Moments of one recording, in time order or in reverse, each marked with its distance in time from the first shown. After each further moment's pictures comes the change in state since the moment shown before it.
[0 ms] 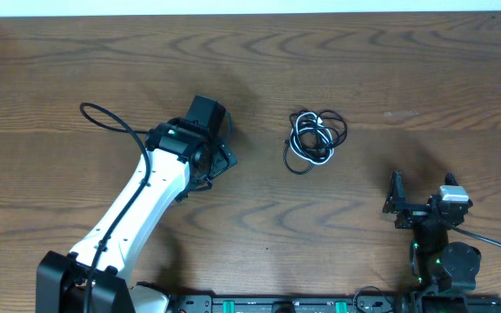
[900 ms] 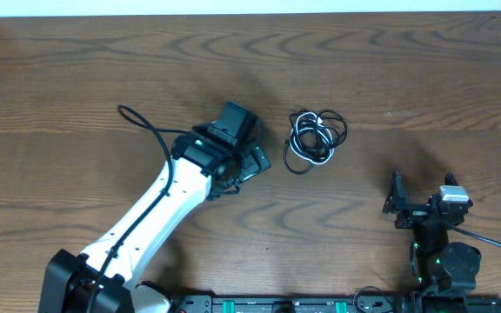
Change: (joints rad) left arm -0.164 0.000 0.000 0.129 0.123 -0.053; right arm 0.000 0.000 0.000 0.000 0.000 0.000
